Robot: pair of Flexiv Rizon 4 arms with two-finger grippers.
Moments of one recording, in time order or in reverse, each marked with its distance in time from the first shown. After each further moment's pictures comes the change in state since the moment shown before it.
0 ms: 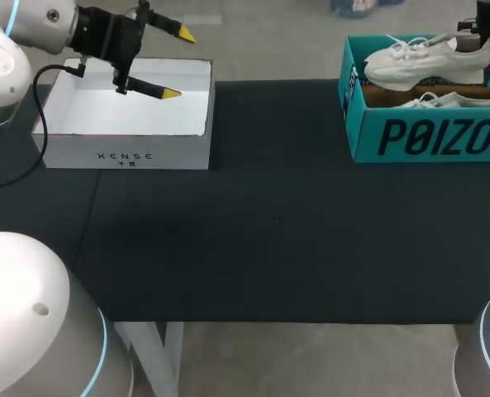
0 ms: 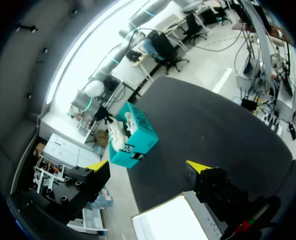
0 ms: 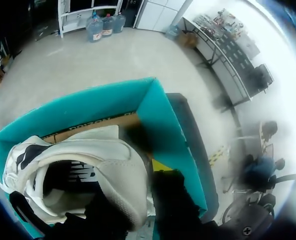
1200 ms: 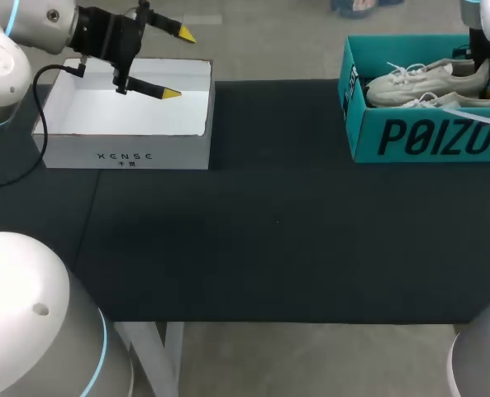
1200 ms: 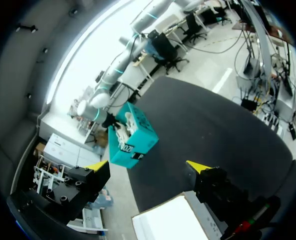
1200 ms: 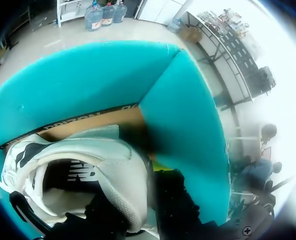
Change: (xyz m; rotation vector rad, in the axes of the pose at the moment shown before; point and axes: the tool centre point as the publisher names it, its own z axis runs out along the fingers) left arm 0.000 0.000 0.000 0.000 0.000 0.000; right arm 0.007 0.001 0.084 0.064 -0.039 -0.053
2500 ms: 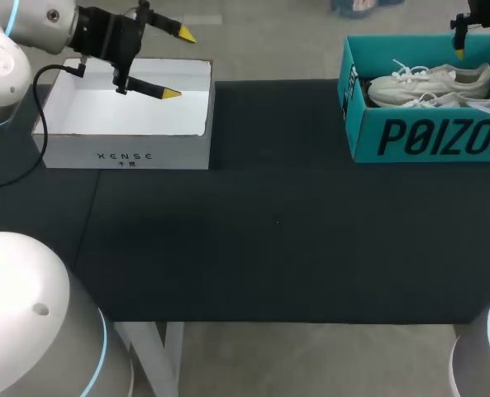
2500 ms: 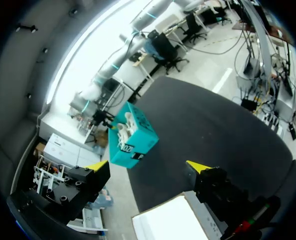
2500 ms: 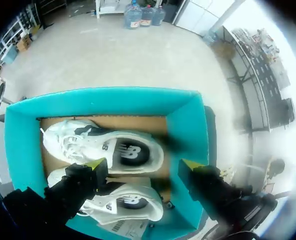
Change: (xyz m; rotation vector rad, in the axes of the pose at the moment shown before) left arm 0.000 0.000 0.000 0.000 0.000 0.000; right arm 0.018 0.005 -0.091 -0.021 0.216 -0.269
